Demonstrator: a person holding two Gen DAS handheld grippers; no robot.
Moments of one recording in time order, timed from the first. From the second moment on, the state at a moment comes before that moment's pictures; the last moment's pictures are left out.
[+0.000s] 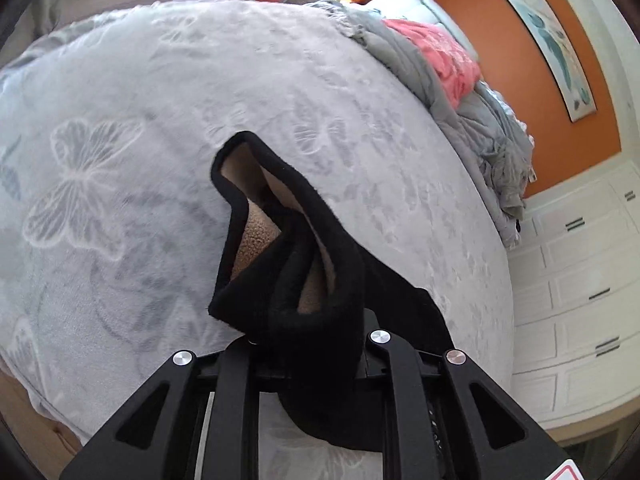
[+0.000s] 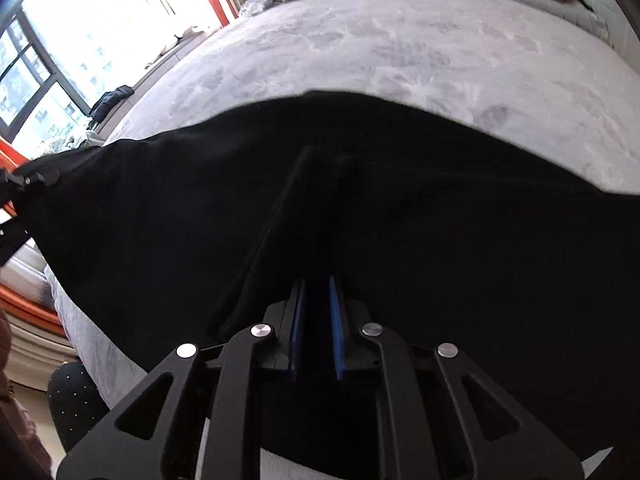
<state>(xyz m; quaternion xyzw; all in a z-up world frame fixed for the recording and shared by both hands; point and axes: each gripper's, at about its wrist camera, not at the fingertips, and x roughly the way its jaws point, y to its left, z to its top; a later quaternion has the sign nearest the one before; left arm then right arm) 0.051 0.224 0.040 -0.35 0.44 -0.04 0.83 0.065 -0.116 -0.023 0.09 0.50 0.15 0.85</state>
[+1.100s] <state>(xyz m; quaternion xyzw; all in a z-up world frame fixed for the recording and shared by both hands) -0.049 0.000 0.020 -0.17 0.47 -0.16 0.85 0.029 -0.252 -0.031 0.27 0.49 0.19 0.81</state>
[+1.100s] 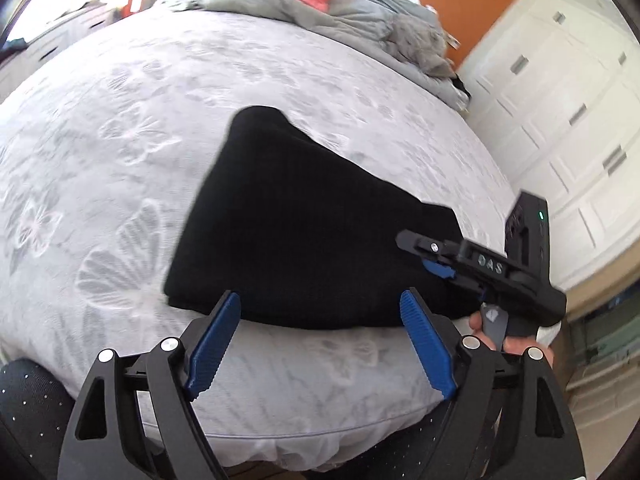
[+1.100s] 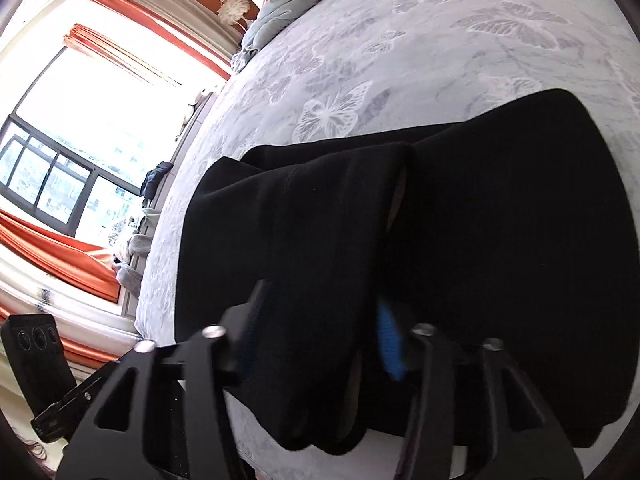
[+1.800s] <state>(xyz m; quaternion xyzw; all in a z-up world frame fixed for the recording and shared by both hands) -0.012 0.007 0.002 -0.19 0.48 -0.12 0.85 0.054 -0.239 0.068 0.09 0.43 0.14 0.89</state>
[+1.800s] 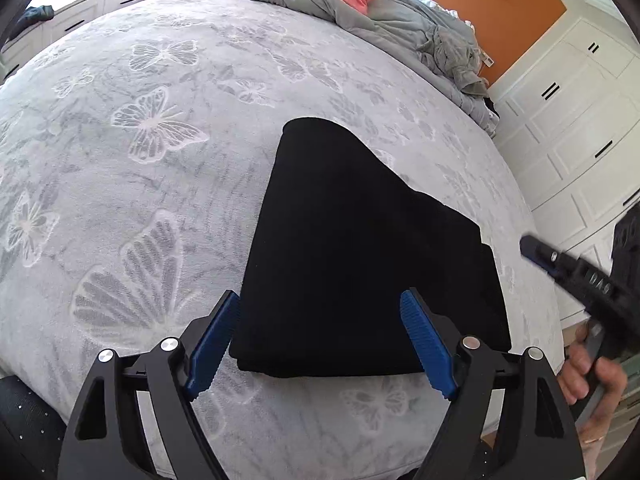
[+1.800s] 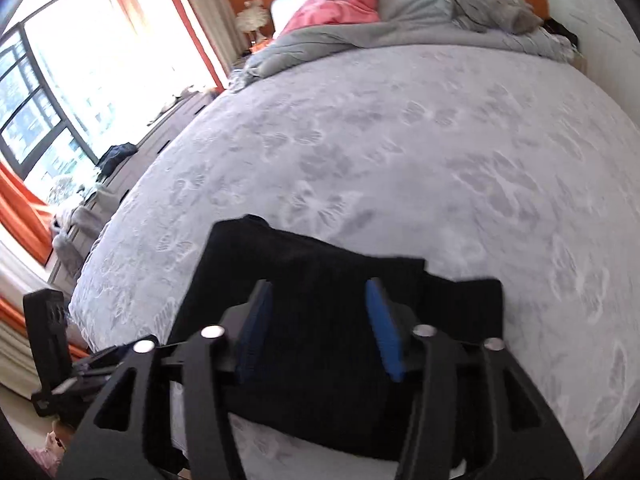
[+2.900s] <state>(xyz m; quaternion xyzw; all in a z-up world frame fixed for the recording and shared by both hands) -0.018 -0.002 0.001 -0.17 0.51 -0.13 0.84 0.020 -0.261 0.044 0.19 0.44 0.13 0.87</state>
